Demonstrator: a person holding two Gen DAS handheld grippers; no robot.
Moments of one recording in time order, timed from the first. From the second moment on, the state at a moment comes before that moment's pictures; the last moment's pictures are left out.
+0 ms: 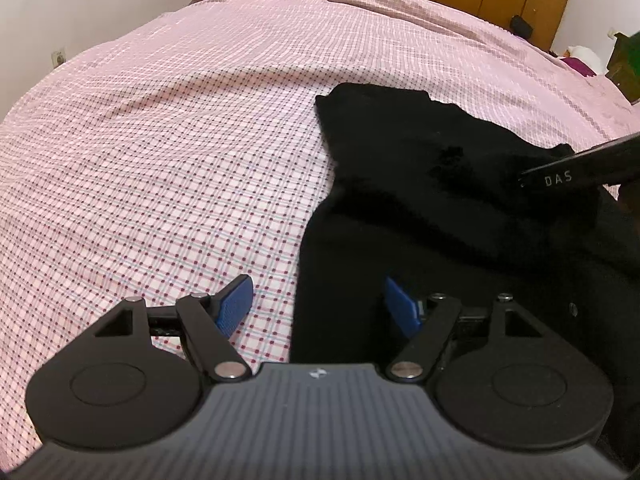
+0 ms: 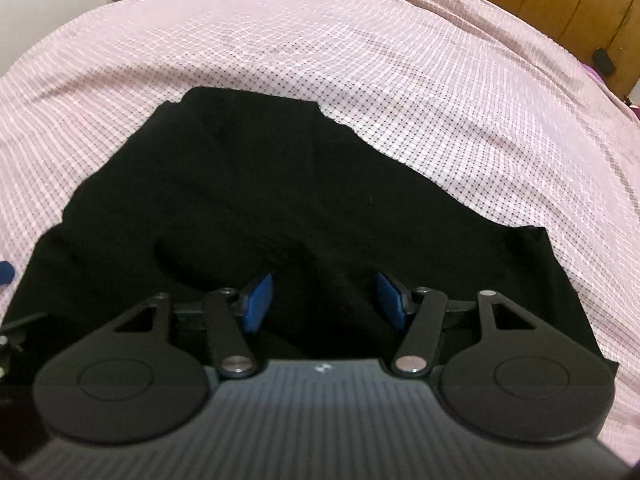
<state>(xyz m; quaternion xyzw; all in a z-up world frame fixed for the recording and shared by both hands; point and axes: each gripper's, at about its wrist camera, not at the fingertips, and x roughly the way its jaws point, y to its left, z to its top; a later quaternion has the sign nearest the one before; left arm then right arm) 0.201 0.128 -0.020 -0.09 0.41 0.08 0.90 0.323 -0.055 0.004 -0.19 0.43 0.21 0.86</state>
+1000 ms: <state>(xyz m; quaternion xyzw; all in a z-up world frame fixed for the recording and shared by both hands) 0.212 0.121 -0.011 -0.05 0.41 0.09 0.91 0.187 -0.263 -0.013 0.13 0.45 0.09 0.88</state>
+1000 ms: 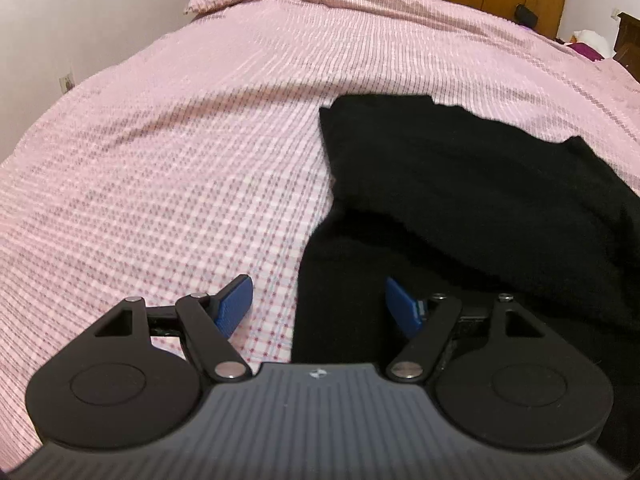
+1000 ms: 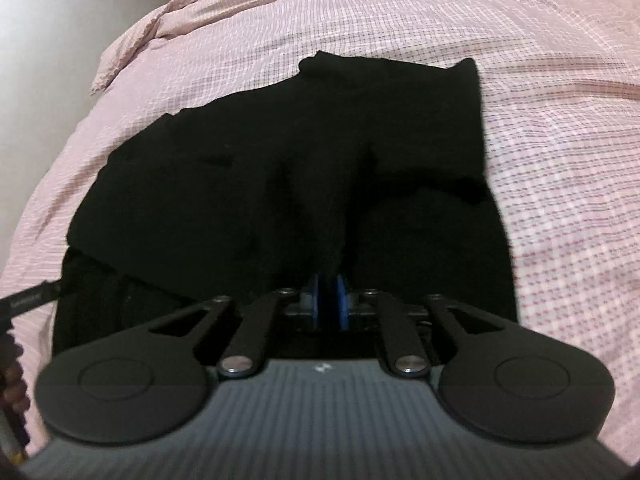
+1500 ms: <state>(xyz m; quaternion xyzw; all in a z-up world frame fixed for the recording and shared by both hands) 0.256 0.093 0.020 -0.01 0.36 0.05 0.93 0.279 -0.261 -0.010 0.06 0.40 0.10 0.91</state>
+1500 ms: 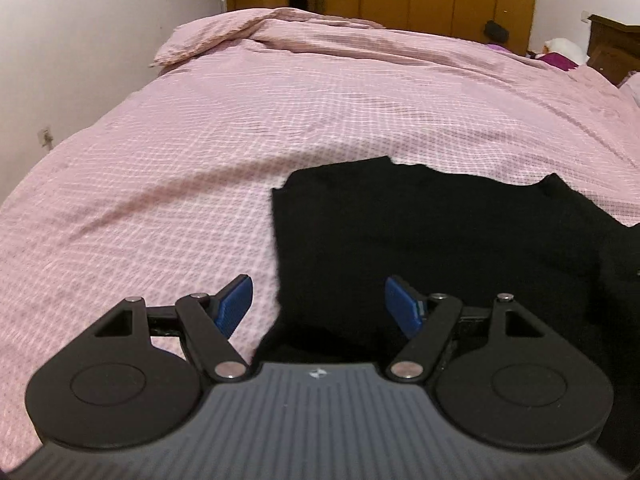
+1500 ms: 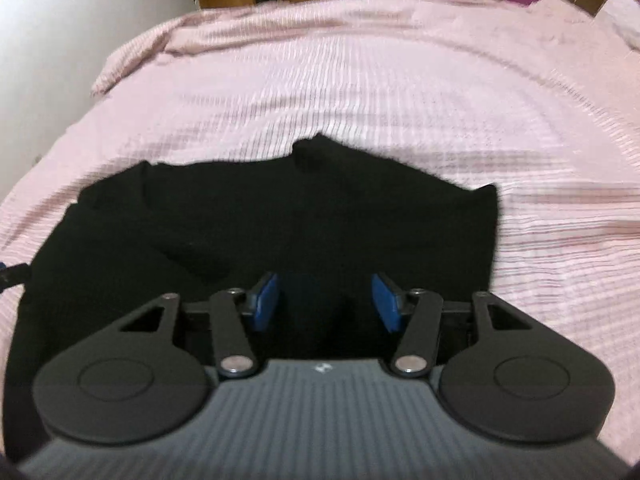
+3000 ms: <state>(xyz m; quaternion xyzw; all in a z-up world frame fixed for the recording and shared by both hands) 0.388 0.051 -0.015 -0.04 0.45 0.02 0.89 0.204 -0.311 -0.026 0.02 0.37 0.10 0.92</state>
